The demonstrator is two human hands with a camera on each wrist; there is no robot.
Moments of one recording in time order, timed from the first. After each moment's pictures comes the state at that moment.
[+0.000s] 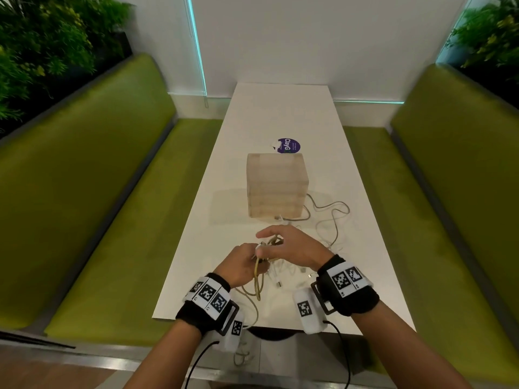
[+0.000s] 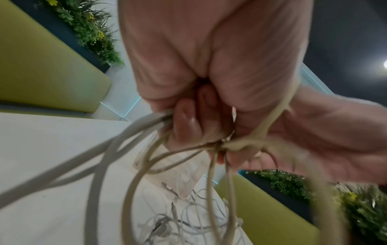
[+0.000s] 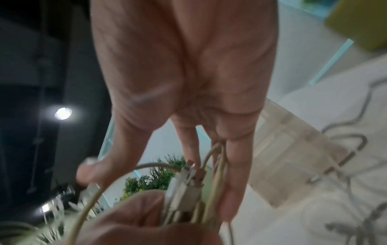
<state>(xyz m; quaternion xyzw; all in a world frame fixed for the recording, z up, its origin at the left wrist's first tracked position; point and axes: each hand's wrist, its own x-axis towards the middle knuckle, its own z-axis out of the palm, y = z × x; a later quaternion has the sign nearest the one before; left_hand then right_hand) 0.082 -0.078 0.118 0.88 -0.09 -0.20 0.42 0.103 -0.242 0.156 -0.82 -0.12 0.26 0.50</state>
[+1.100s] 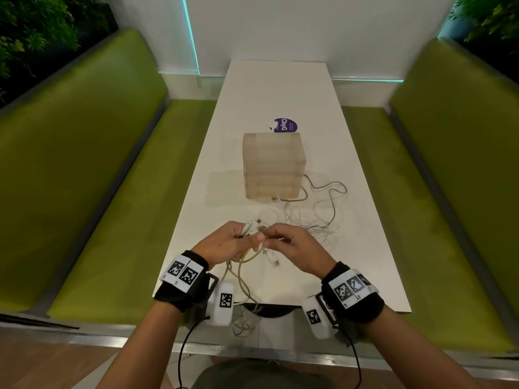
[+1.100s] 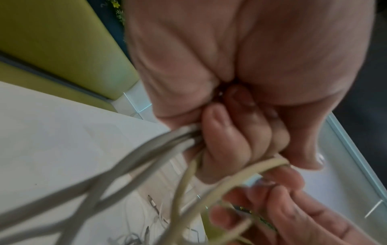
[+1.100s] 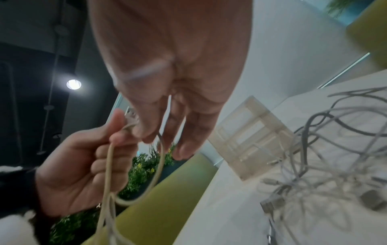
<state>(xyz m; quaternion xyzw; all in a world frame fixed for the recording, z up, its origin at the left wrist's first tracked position) 0.065 -0.056 0.147 0.76 -0.08 -0.25 0.59 0.064 -0.251 0.119 -0.80 -0.18 0.11 0.56</state>
